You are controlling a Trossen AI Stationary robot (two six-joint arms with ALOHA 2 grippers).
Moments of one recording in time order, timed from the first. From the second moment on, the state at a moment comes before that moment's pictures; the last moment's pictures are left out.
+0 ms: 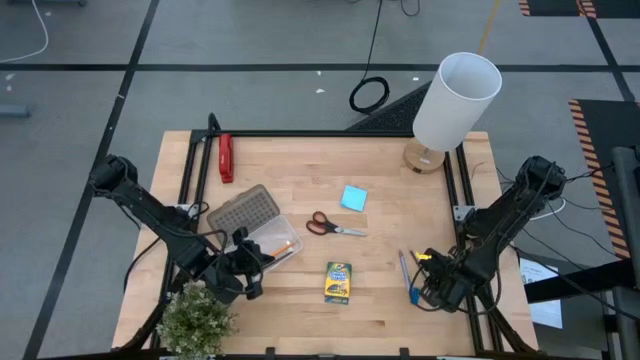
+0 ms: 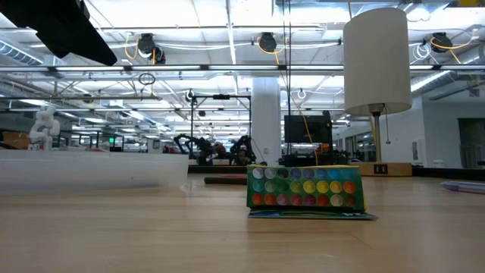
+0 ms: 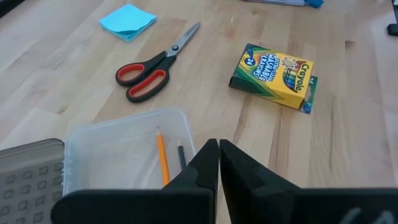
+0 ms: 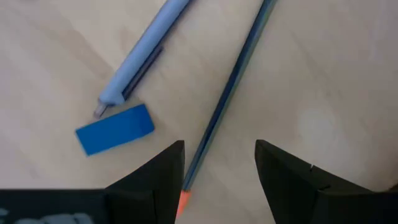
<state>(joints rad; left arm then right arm) -0.71 1.35 0.84 -0.46 -0.70 -0.81 0.92 1.35 0.69 -0.87 0.10 1.66</state>
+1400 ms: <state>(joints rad) -0.61 1.35 0.84 -0.17 -0.67 -0.47 0.67 1.23 0.69 -0.95 0.24 1.22</state>
